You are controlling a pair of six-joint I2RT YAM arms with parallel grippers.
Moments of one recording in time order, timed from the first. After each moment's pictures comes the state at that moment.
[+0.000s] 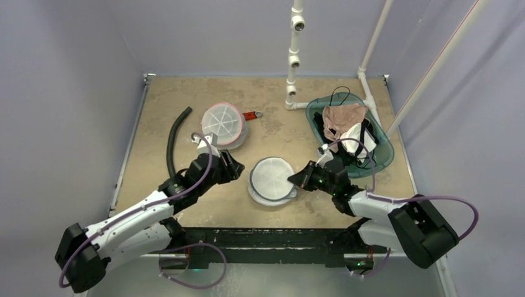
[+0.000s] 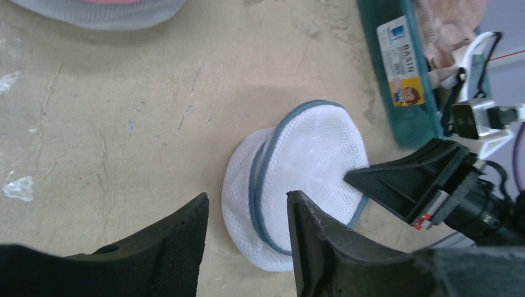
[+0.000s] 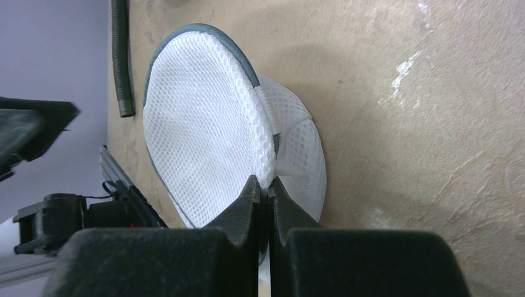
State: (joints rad) left arm -0.78 0.92 0.51 -0.15 -0.24 -0.88; right arm 0.53 1.19 0.18 0.54 -0.28 0.89
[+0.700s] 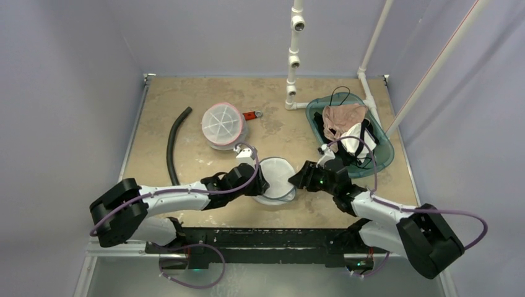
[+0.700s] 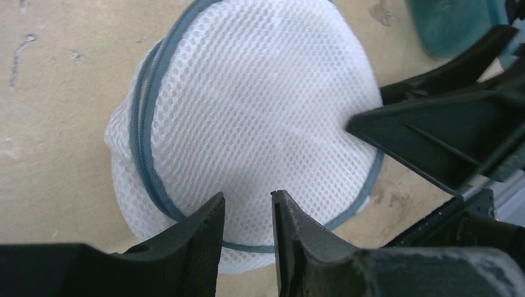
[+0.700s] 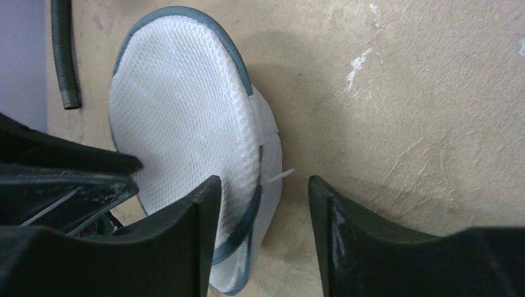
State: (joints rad) left arm -1.03 1.33 0.59 0.08 -0.23 -0.88; right arm 0.53 1.14 0.22 0.35 -0.22 0.74
